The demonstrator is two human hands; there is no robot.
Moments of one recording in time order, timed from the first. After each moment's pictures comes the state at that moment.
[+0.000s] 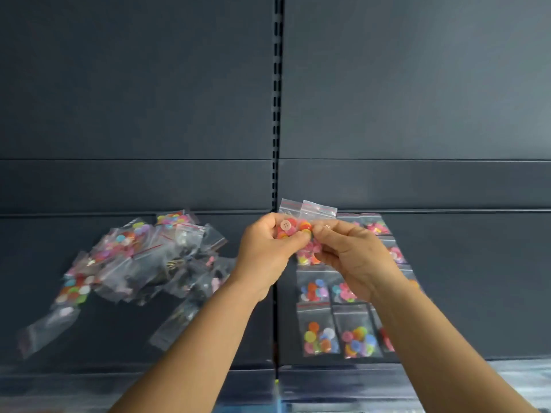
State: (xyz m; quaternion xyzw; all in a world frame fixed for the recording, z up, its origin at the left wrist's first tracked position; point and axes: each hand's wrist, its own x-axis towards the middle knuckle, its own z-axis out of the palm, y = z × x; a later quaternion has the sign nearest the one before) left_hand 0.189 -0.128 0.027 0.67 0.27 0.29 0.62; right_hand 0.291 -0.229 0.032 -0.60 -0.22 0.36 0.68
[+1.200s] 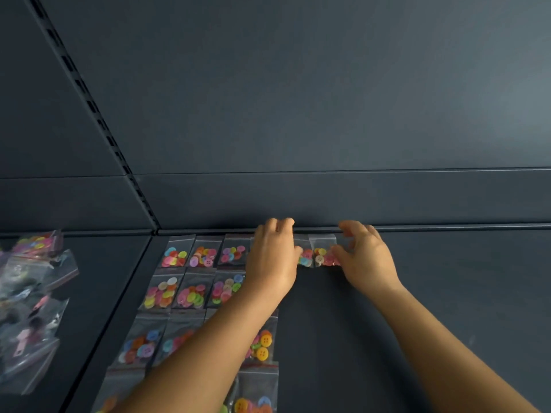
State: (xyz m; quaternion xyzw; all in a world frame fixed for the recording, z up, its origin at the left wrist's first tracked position) left_hand 0.443 -0.224 -0.016 0.91 0.34 0.18 0.16; right_hand 0.554 -0.336 -0.023 -0.88 -0.31 0.08 0.35
